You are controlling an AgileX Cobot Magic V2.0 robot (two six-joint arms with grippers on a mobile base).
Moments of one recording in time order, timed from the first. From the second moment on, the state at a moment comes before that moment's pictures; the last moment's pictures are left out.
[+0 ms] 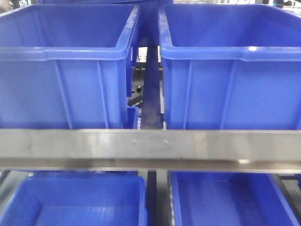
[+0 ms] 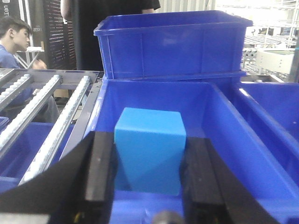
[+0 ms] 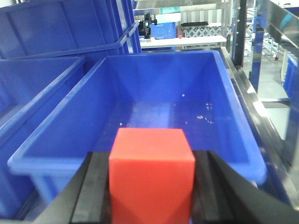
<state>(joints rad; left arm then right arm) -0.13 0.36 -0.56 0.08 0.22 -0.08 0.10 0.21 -0.36 0.12 0.18 0.01</state>
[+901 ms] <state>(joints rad) -0.13 0.36 -0.56 0.08 0.22 -0.08 0.10 0.21 -0.36 0.12 0.18 0.01</state>
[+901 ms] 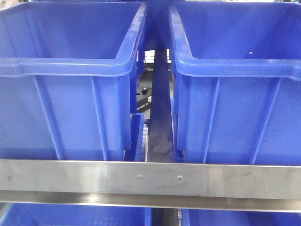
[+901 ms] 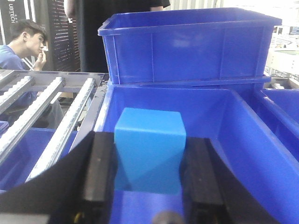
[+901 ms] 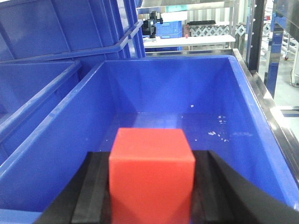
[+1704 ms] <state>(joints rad) -0.13 0.36 -0.56 0.08 0.22 -0.08 0.10 0.21 -0.36 0.12 0.18 0.01</state>
